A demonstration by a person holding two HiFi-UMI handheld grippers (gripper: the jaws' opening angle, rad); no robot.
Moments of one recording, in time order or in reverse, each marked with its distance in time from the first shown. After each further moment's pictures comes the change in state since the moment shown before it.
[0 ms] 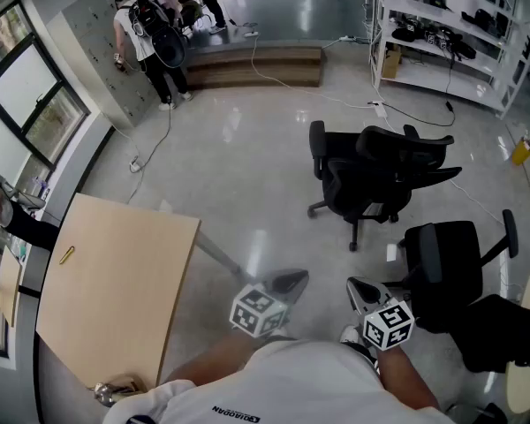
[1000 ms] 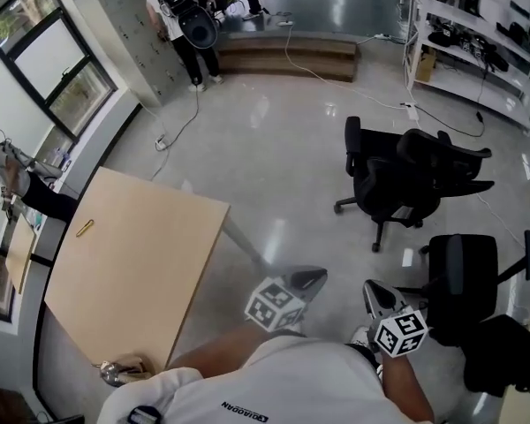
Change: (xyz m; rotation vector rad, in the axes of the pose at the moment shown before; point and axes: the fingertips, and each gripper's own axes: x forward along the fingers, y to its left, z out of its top) left arm -0.026 0.021 -0.013 0.007 0.028 0.001; right arm 0.019 0.027 -0.003 0.073 -0.018 -0.007
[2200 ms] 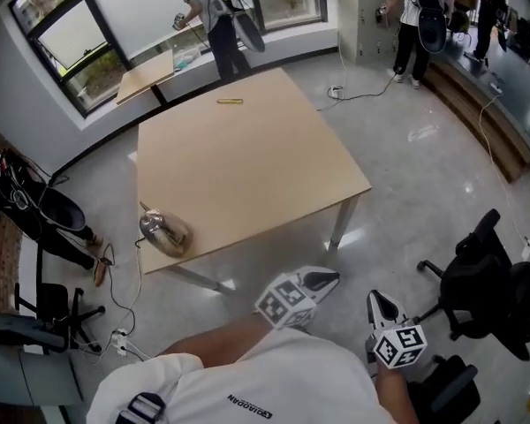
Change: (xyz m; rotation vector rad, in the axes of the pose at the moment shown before) left arm -0.176 0.026 -0.072 -0.296 -0.205 0.635; right arm 0.089 0.169 -0.022 -0.252 0.240 0.695
